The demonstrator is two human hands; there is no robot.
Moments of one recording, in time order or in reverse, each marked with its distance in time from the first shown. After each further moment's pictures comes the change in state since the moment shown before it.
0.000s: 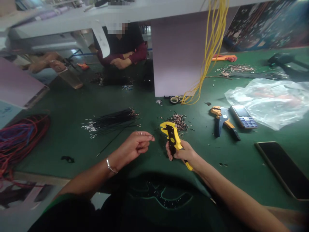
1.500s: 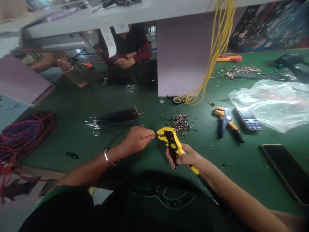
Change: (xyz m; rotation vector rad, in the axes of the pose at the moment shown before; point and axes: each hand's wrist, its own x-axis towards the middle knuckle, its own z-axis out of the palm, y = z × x) left_hand -0.001 0.017 -0.010 1.294 0.040 0.681; right_hand -0.006 -0.007 0.003 0.096 -0.235 0.123
